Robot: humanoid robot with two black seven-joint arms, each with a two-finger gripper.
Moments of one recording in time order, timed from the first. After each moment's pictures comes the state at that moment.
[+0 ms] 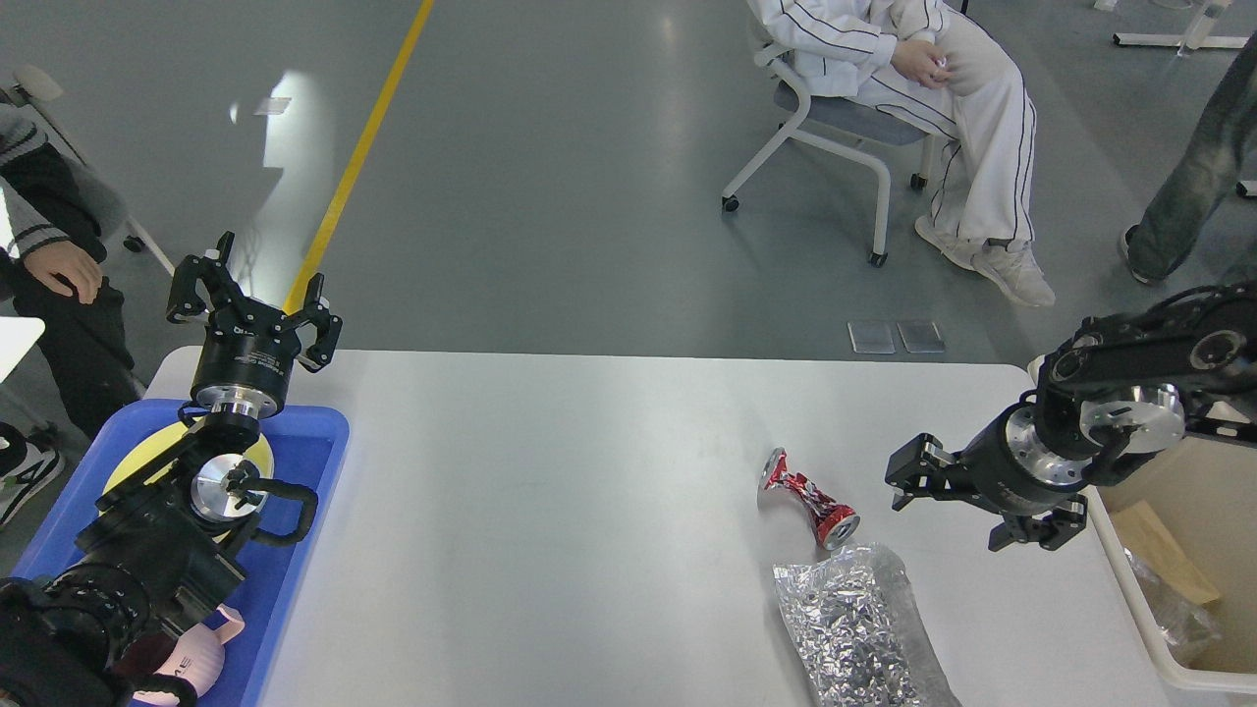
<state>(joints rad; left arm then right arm) -0.73 0.19 -0.78 -0.27 -0.12 -0.54 -0.56 1.57 -0.53 -0.89 1.37 -0.02 0.30 -0.35</state>
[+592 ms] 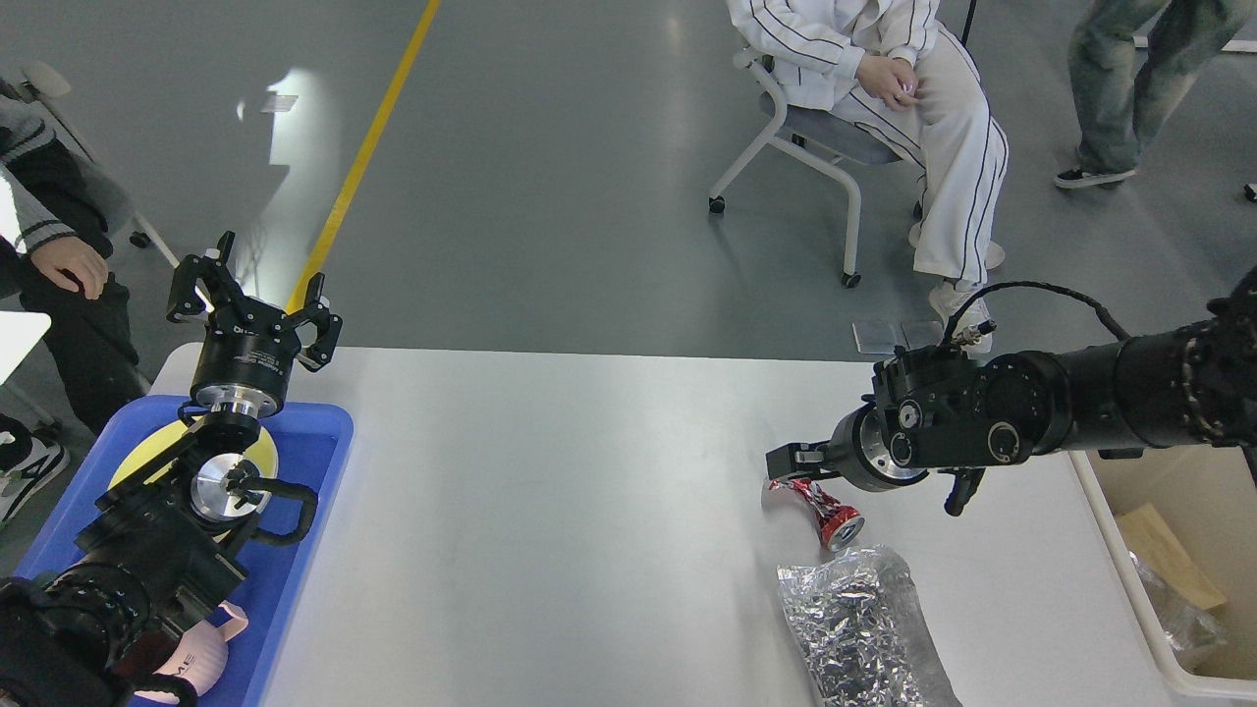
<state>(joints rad) -0.73 0.19 -0.78 -0.27 -0.12 -0.54 -0.56 1.51 -0.20 -0.92 1.19 -0.41 0.10 -0.20</state>
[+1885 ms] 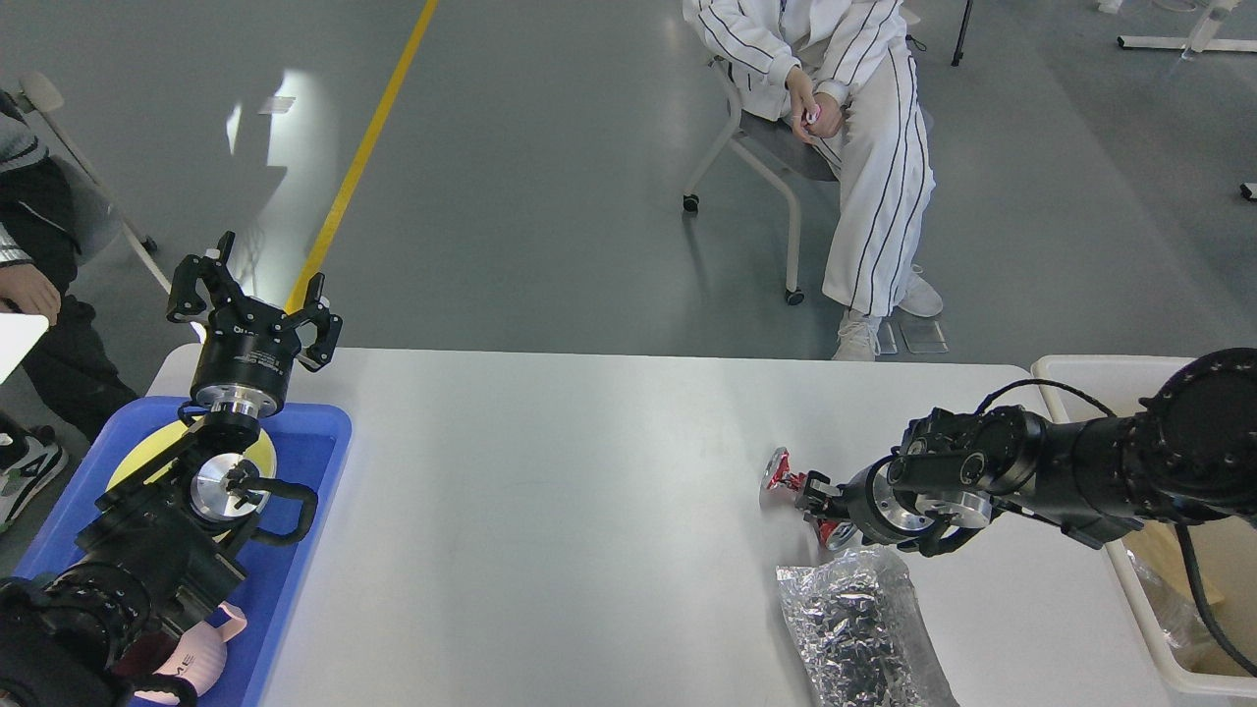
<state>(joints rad) -0.73 0.19 -0.78 -0.27 -0.12 -0.54 -0.56 1.25 -0.16 -0.92 0.92 -0.03 0.12 -0.19</state>
